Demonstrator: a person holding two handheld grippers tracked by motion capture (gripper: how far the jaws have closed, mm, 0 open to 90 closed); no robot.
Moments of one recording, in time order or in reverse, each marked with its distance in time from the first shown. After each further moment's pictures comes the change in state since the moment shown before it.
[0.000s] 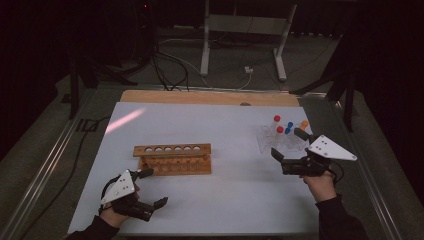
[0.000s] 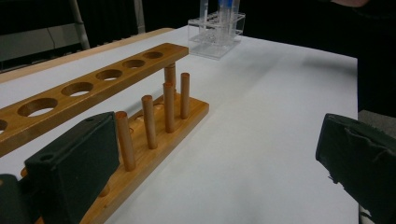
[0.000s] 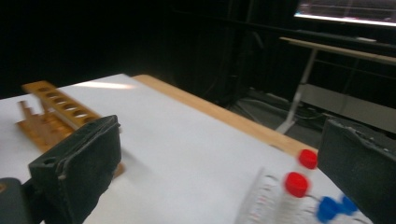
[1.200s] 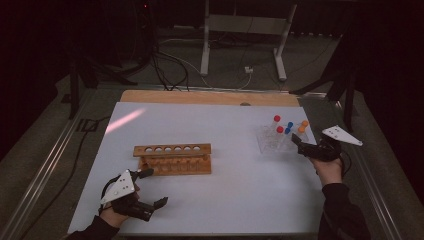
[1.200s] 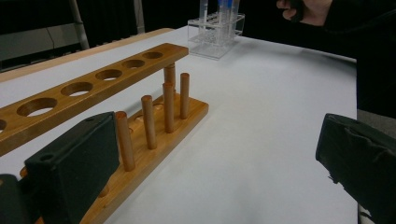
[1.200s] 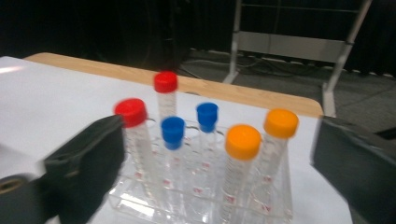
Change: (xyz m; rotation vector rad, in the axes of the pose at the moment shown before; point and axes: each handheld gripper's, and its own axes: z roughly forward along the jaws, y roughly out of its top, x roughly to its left) left arm 0.000 0.000 0.000 -0.001 -0.002 -0.005; right arm -0.087 -0.058 0.018 0.149 -0.251 0.186
